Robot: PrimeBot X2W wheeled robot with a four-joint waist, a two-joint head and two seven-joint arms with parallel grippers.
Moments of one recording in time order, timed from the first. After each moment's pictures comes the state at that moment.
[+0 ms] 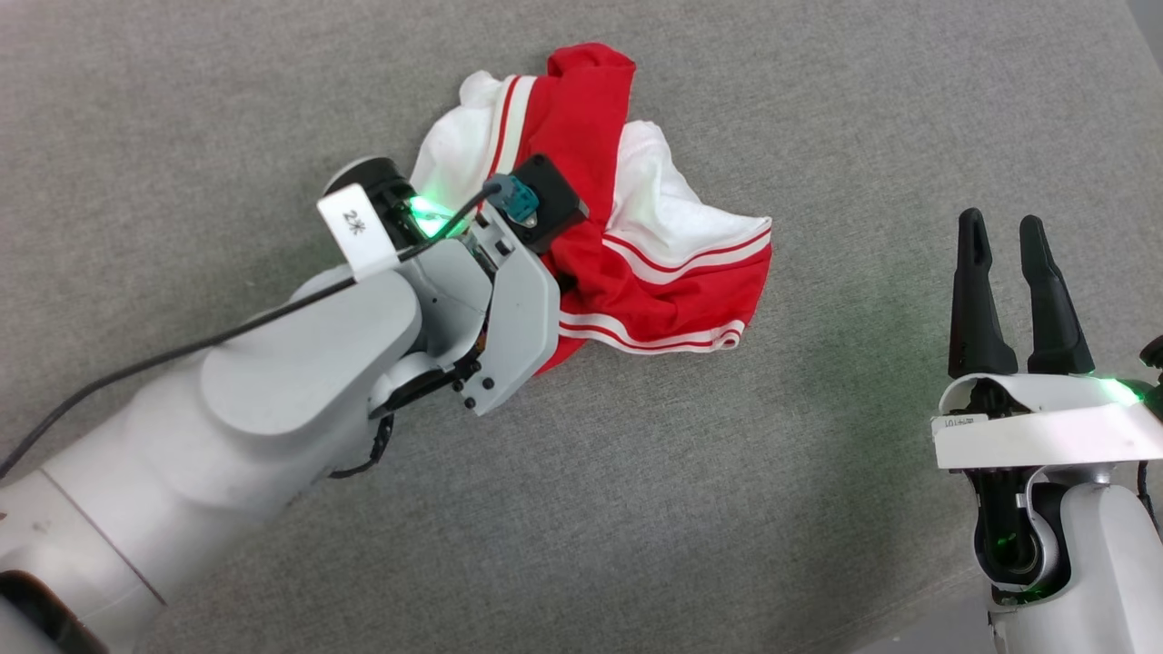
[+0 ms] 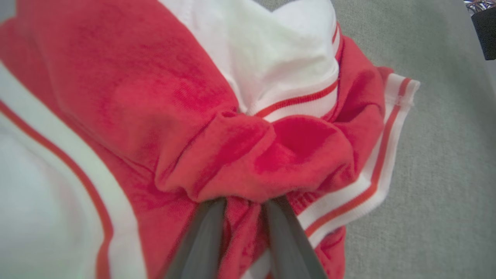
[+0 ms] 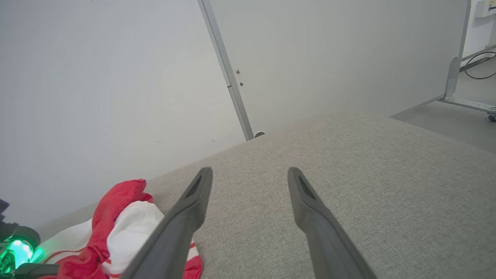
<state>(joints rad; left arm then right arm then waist) -1.19 0.50 -1.27 0.42 -0.85 -0.13 0.33 -0.35 -0.05 0.02 0.11 0.53 0.13 -0.26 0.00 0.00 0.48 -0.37</state>
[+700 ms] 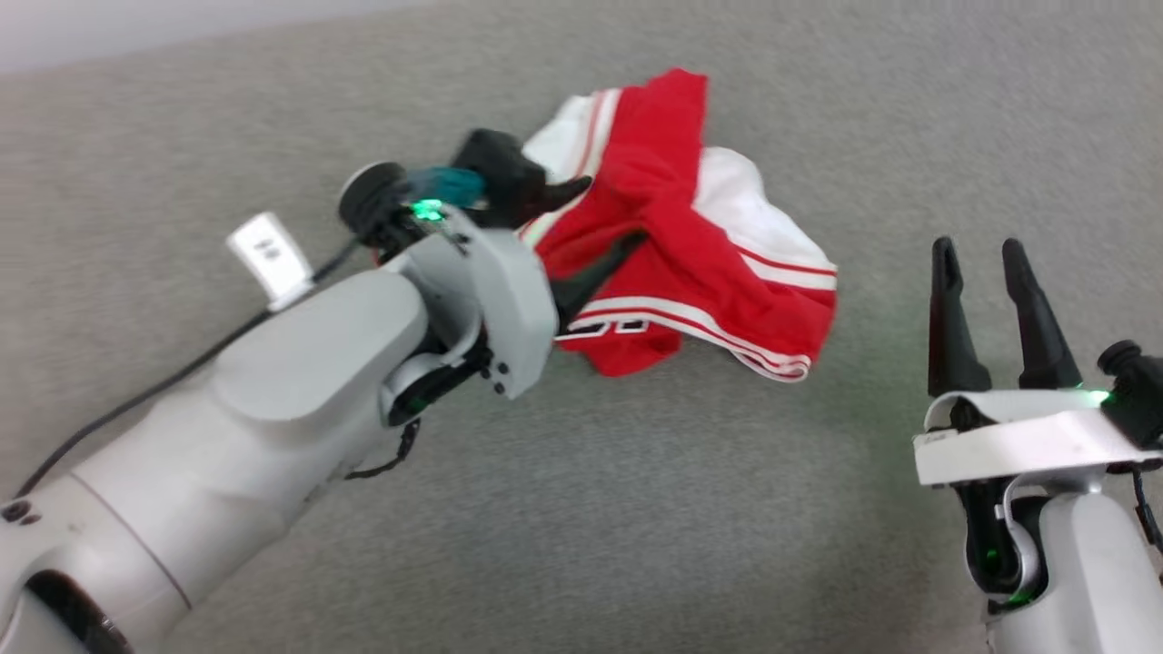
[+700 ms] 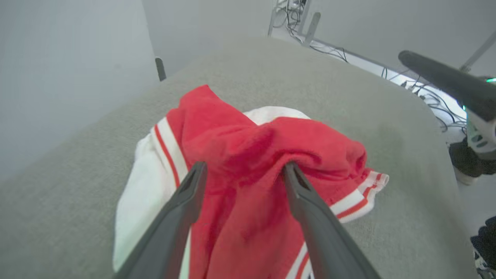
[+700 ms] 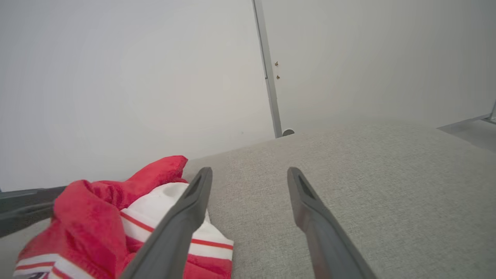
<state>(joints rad) -1.19 0.45 -1.28 0.49 -1.03 -0.13 -0.04 -0.35 -0.05 0.01 0.17 0.38 0.13 -0.26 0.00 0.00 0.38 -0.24</state>
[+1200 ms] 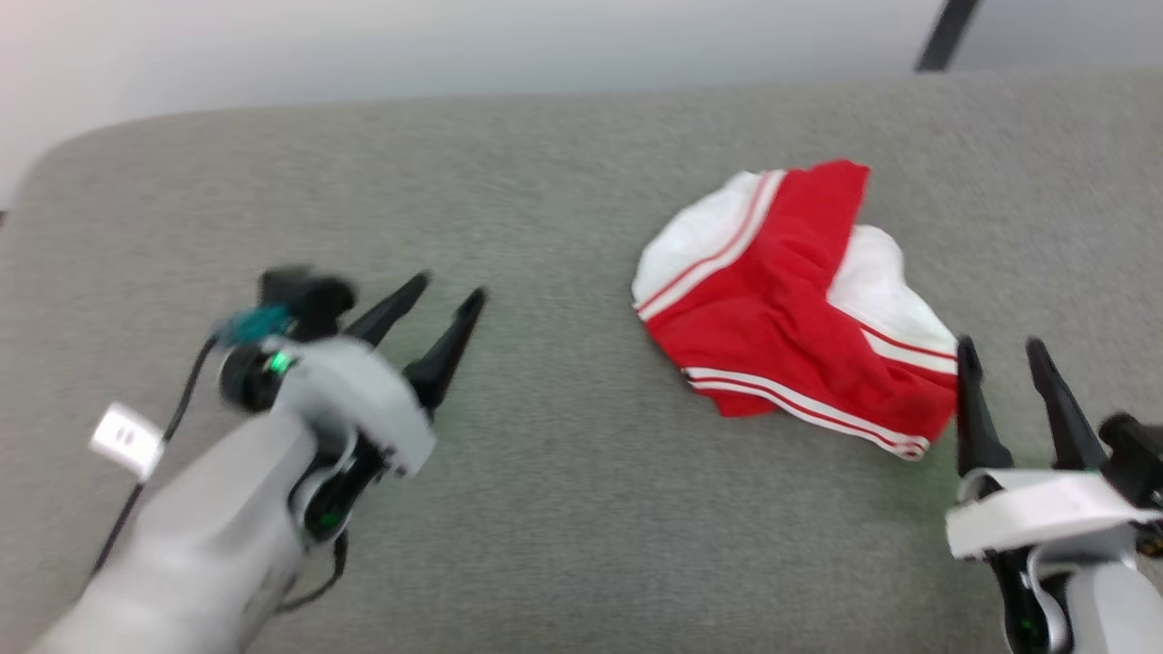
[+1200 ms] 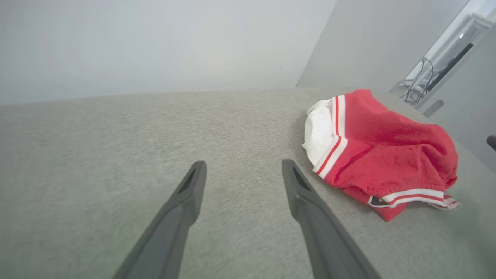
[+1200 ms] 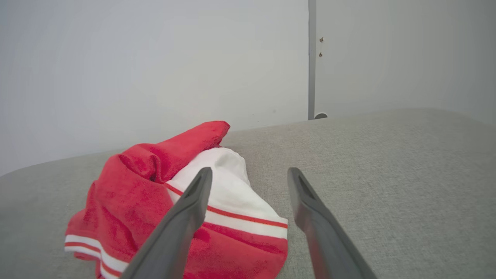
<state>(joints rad) -0.87 0.50 -1.05 0.62 -1.14 -0.13 -0.26 -0.26 -0.08 -0.05 0.26 0.26 0.13 -0.24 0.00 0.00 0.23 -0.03</state>
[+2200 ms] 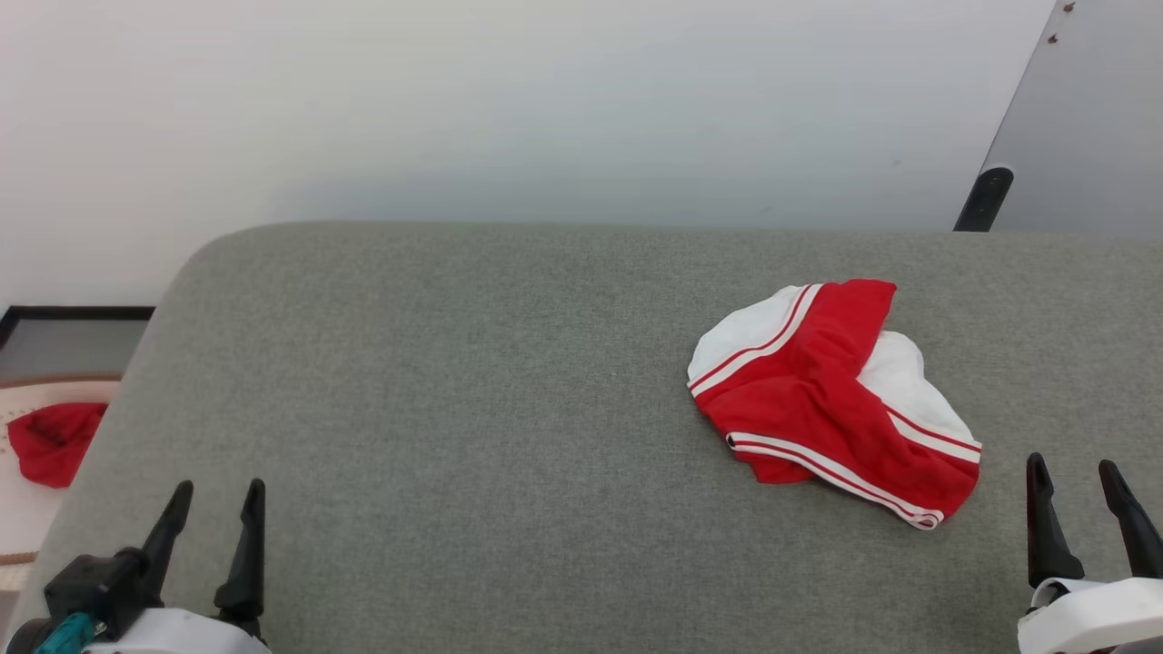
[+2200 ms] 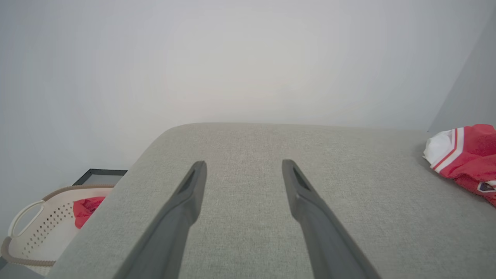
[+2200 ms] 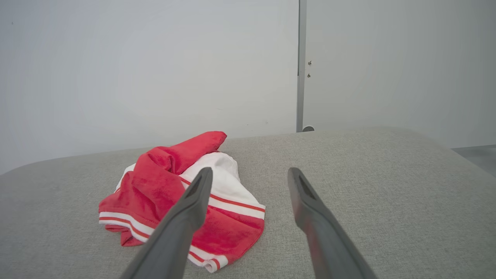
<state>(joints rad) -0.03 0.38 -0.02 0.27 -0.43 -0.10 -0.26 -0.03 -0.13 -0.17 0.18 0.25 0.13 -0.16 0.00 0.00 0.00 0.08</state>
